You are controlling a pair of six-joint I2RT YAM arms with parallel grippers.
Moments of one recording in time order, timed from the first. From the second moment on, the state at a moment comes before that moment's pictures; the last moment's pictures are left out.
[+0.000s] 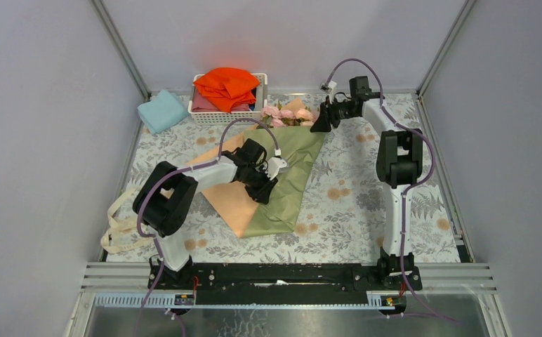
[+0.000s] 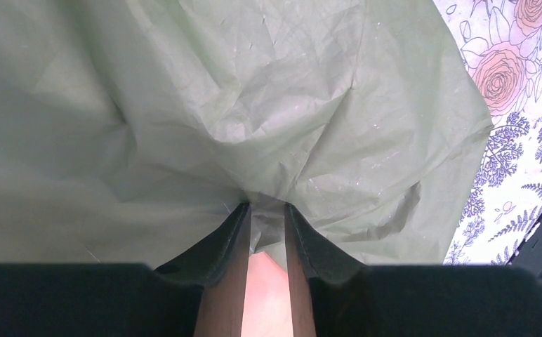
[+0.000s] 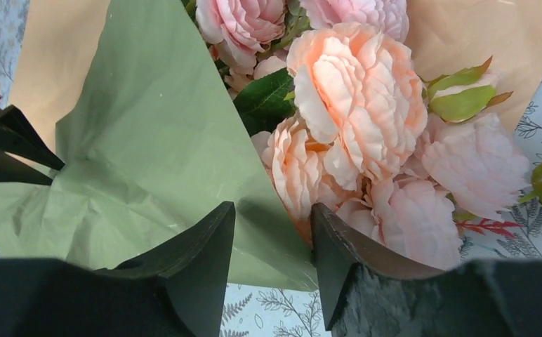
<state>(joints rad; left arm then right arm) -0.55 1.80 1.05 -0.44 0.50 0.36 0.11 2.36 1.98 -0.63 -1.01 -0.49</state>
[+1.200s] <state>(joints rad) -0.62 1.77 1.00 -0.31 0.38 0.52 0.11 2.33 1.90 -0.31 -0.67 -0.20</state>
